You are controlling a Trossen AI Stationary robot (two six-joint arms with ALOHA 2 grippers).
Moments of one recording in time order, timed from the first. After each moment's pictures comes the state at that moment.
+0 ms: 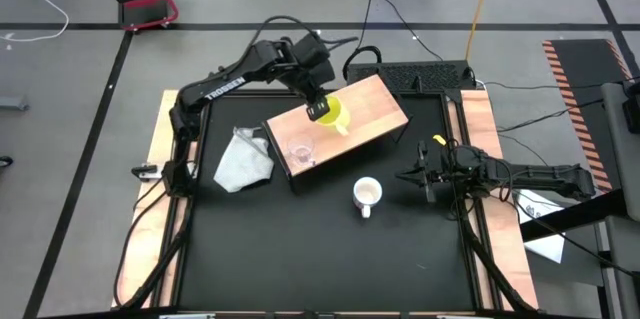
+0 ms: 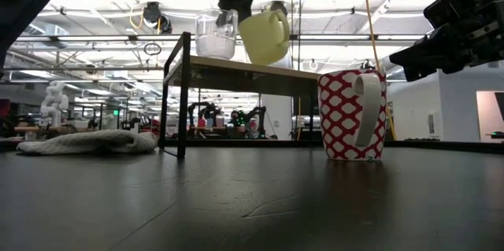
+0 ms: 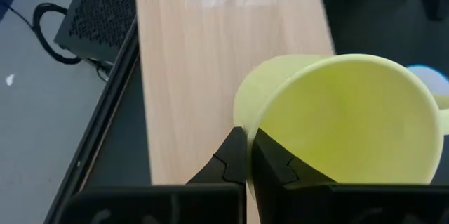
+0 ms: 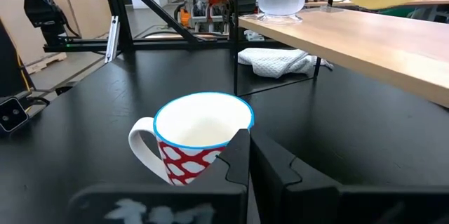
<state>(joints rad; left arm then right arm) 0.44 2.02 2.27 -1.24 0.13 0.06 -0.13 0.20 0.02 0.04 -0.19 0.01</state>
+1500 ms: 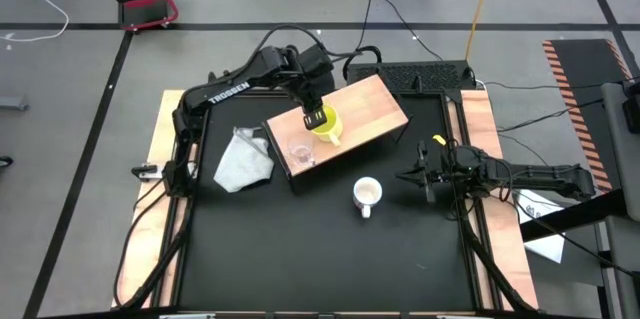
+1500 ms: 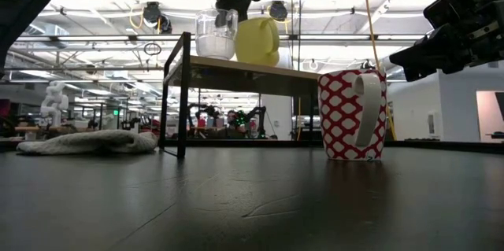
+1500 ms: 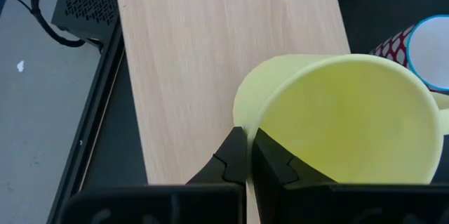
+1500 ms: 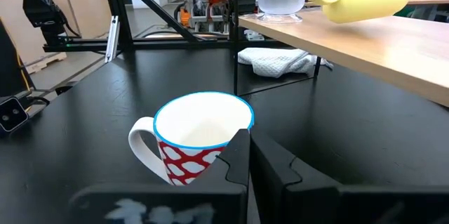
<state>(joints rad) 0.40 2.03 2.27 -1.33 0.08 0.10 -0.13 0.20 0.02 0.04 -0.19 0.01</state>
